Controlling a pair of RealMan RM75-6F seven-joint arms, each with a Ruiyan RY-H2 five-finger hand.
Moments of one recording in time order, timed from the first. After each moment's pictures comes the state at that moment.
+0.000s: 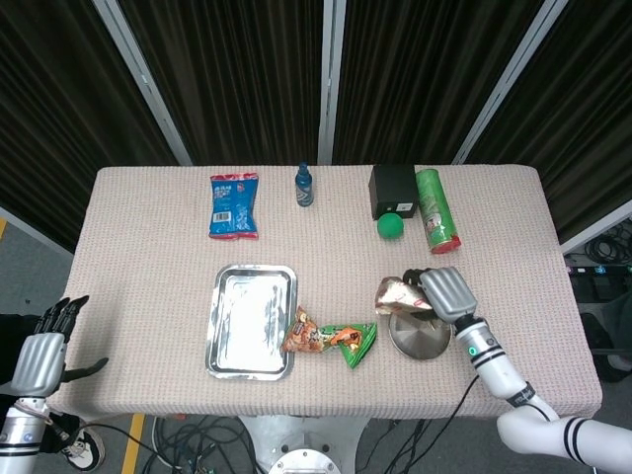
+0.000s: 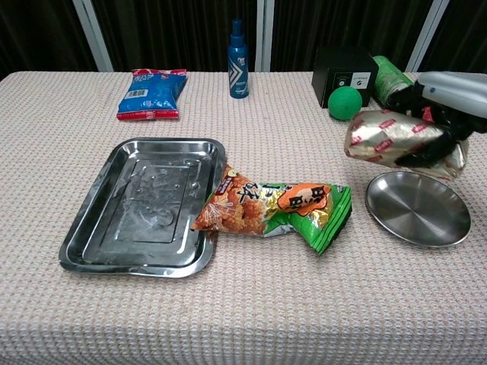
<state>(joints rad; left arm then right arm) -0.06 -1.39 -0.01 -1.24 1.53 1.50 -0.29 0.60 -1.39 0.05 -1.49 -1.30 1.06 -0.07</state>
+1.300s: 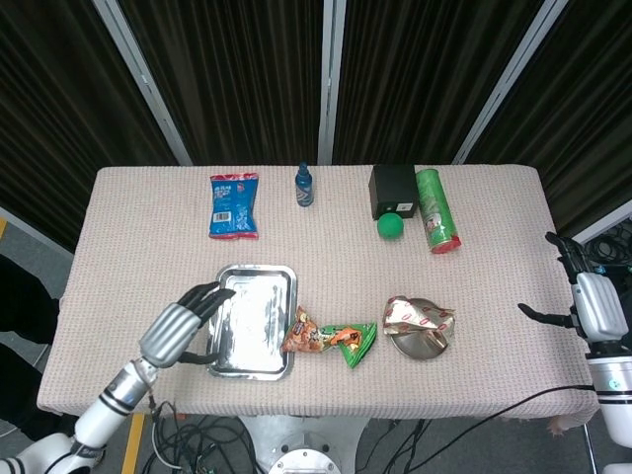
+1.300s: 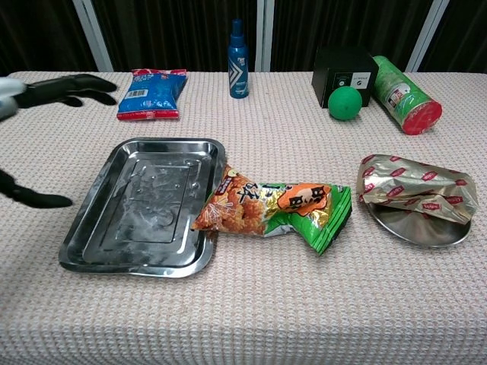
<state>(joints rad) -0.41 -1.42 -0.04 -1.57 1.74 1.22 -0.10 0.29 -1.07 0.09 -1.49 -1.38 1.37 0.50</state>
